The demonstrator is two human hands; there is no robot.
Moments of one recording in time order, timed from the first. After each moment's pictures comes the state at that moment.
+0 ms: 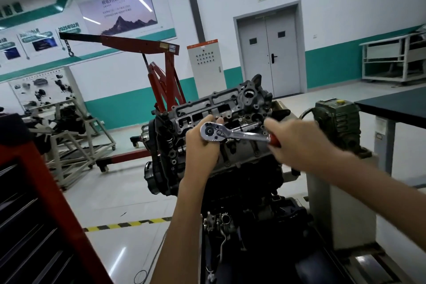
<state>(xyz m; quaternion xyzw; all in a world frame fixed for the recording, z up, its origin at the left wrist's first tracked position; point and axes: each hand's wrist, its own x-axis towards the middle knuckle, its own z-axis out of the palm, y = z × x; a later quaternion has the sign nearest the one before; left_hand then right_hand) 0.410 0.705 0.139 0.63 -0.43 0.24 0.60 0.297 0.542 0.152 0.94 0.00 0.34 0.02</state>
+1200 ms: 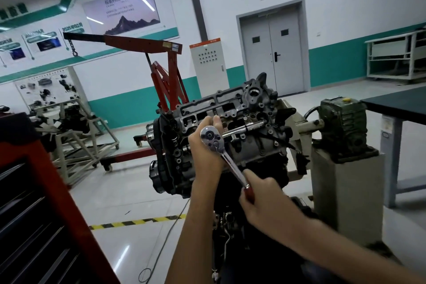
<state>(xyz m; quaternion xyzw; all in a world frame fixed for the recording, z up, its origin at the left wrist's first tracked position) 0.409 0.695 0.135 0.57 -0.36 0.24 0.70 0.302 0.624 0.070 0.89 0.05 0.30 -0.32</state>
